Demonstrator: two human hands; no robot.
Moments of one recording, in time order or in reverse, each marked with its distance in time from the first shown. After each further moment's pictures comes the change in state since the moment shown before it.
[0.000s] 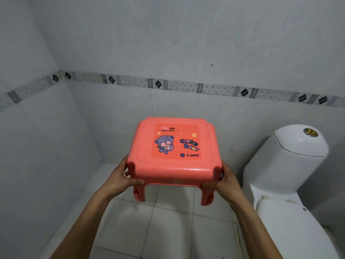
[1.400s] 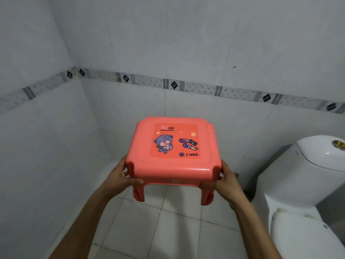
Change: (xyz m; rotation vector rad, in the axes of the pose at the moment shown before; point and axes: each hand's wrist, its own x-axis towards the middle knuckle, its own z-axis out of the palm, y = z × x) left_hand 0.026 -0.019 -0.063 -0.078 0.011 -0.010; right_hand 0.042 -0.024 0.063 -0.100 -0.044 0.014
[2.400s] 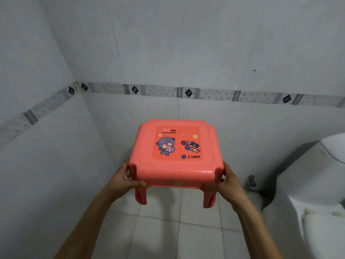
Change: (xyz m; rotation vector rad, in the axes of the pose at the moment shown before) left_hand 0.087 -0.006 -0.140 0.013 -0.091 0.058; right_hand 0.050 -0.058 0.128 0.036 0.094 0.038
